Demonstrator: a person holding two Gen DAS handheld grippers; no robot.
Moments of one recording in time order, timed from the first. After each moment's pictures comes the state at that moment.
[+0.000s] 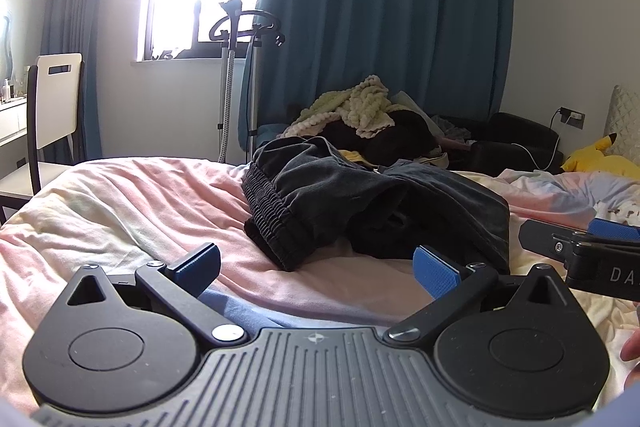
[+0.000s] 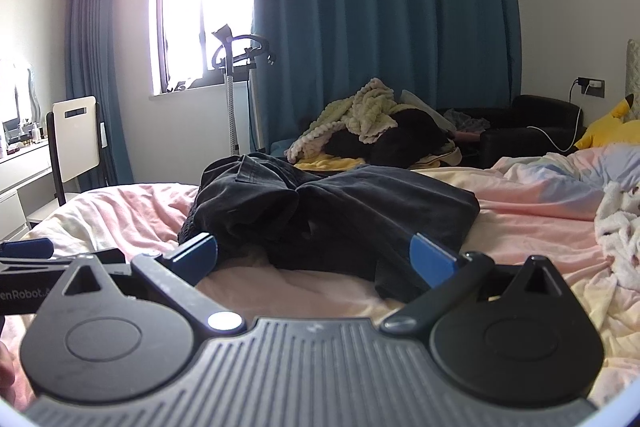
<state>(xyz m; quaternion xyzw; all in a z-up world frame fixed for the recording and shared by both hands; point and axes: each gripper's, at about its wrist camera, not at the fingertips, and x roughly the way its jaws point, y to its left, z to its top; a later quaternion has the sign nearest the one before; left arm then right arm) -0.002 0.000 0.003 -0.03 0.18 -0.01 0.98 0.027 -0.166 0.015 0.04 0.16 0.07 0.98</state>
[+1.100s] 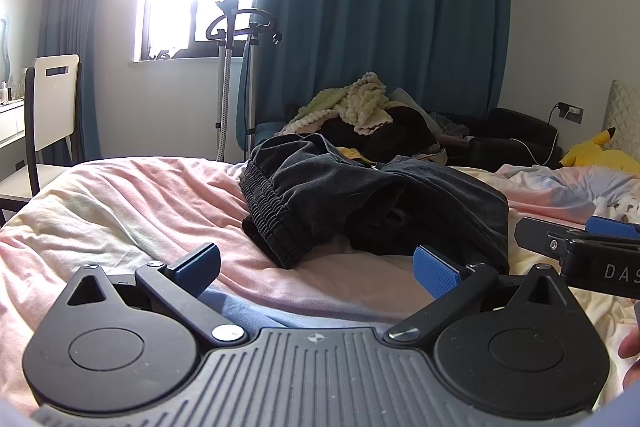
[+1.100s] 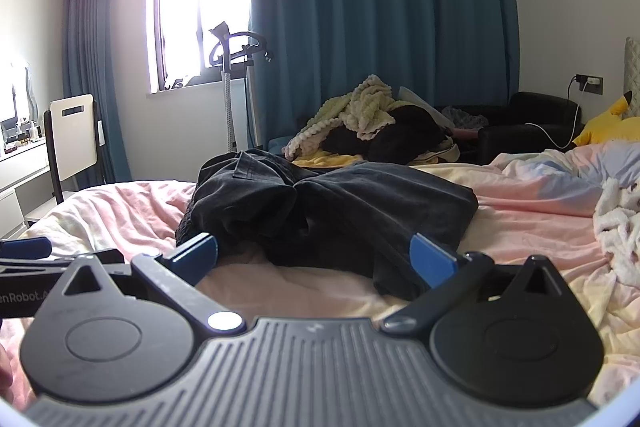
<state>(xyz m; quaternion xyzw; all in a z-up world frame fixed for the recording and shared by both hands) 0.000 -0.001 0.000 -0.02 0.19 -0.01 0.98 0.027 -0.163 0.011 0.04 0.16 0.06 0.98</state>
